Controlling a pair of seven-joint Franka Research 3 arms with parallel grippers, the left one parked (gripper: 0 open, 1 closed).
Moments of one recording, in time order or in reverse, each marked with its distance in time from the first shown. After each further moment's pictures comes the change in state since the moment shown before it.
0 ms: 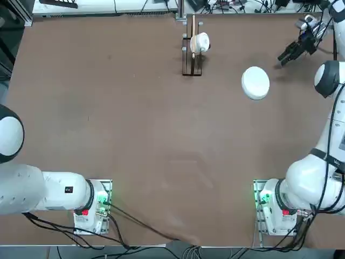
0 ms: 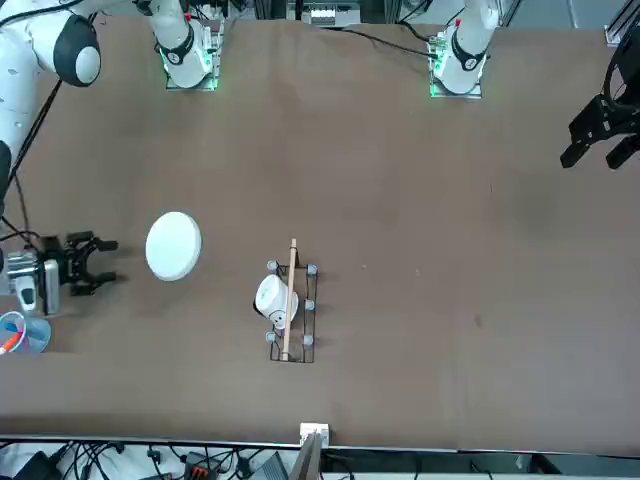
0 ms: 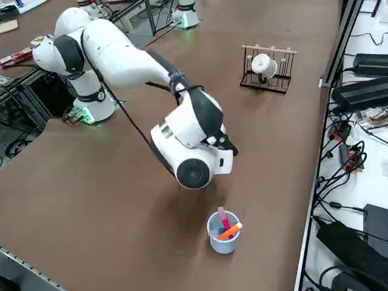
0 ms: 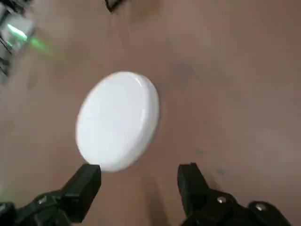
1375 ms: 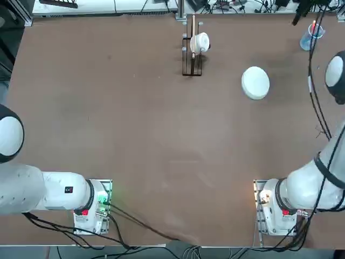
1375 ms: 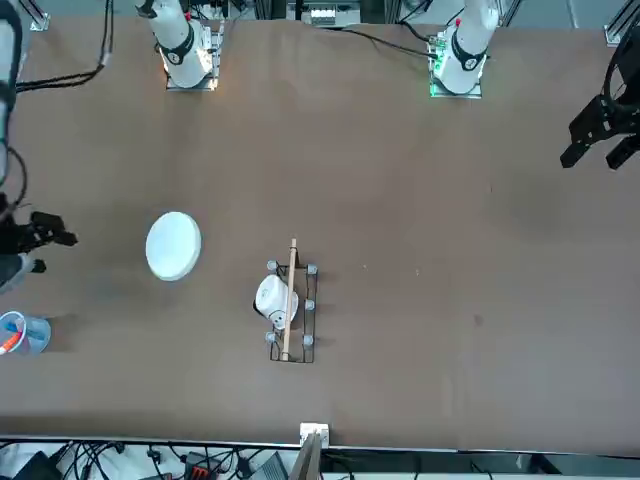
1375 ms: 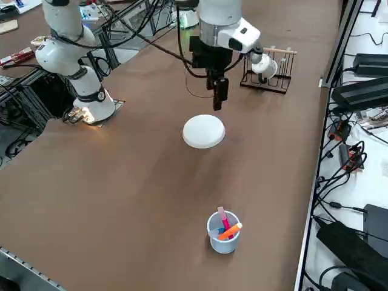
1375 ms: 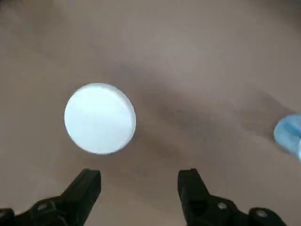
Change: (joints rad) arm 0.328 -0.629 0.007 -0.438 -0.565 0.290 0.921
